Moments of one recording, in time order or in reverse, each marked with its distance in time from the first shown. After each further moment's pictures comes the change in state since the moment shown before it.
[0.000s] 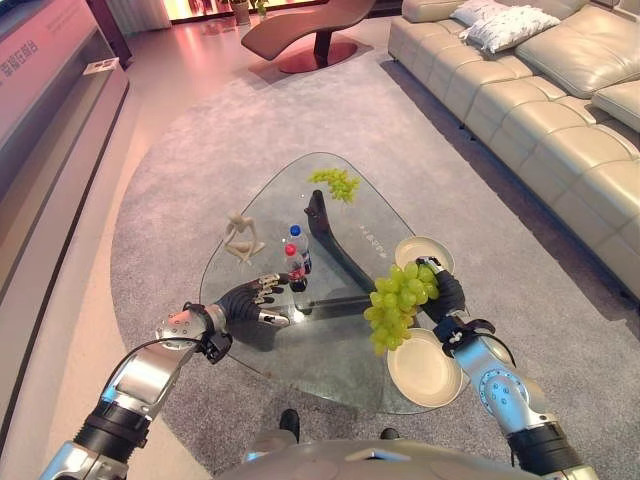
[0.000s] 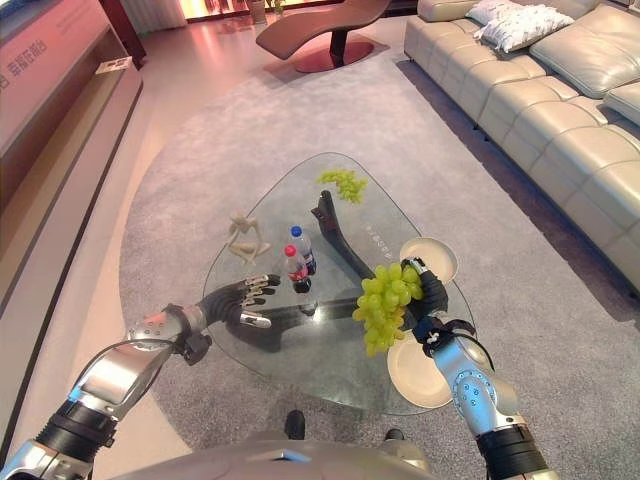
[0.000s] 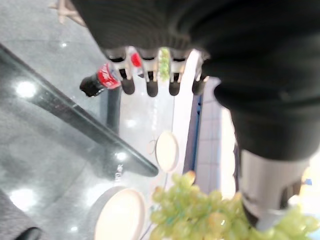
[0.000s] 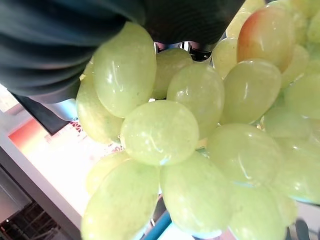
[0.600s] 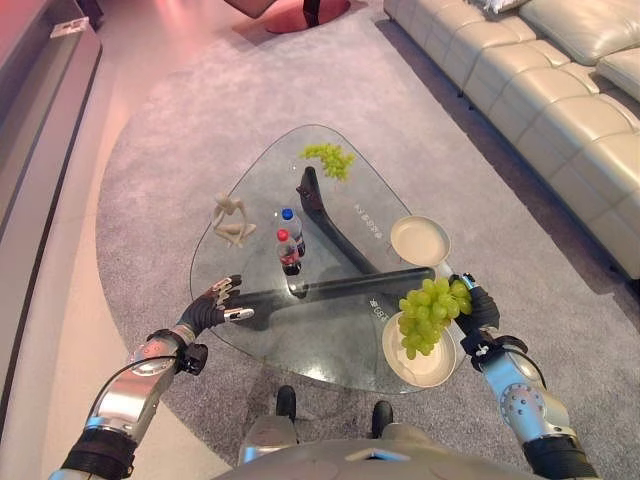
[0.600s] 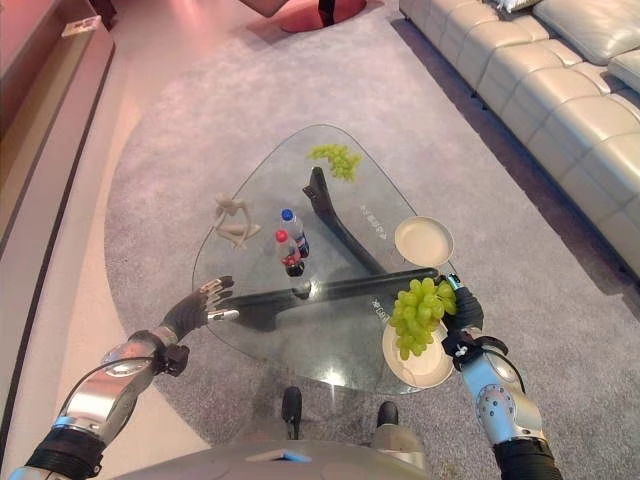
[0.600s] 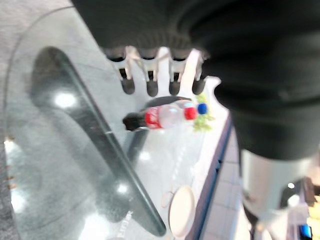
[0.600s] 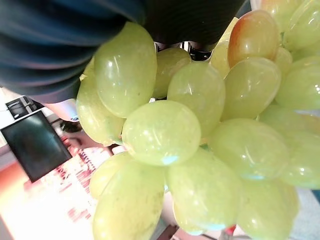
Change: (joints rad) left arm 0.102 -0.042 0.103 0.249 -0.139 -0.182 0.225; right arm 0.032 -0.005 -0.109 0.172 -0.084 -0.068 0.063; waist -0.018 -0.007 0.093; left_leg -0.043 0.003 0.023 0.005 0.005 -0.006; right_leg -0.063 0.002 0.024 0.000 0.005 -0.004
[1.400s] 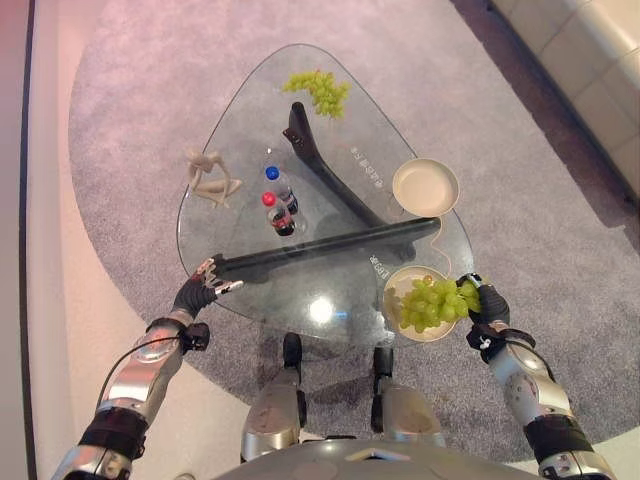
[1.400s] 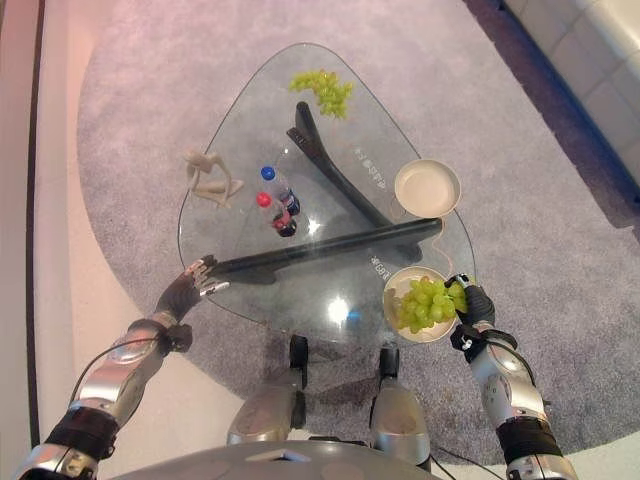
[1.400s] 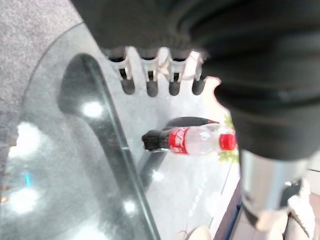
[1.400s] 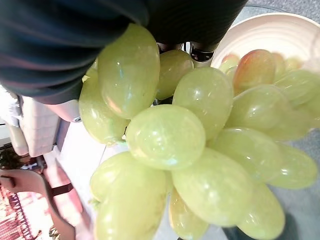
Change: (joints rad) left arm -0.170 -0.026 -0.054 0.135 -0.120 -0.112 0.174; right arm -0.176 -0.053 0.047 0.232 -0.204 -0.090 -0.116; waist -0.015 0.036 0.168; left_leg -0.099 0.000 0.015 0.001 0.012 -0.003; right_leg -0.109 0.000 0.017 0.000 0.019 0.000
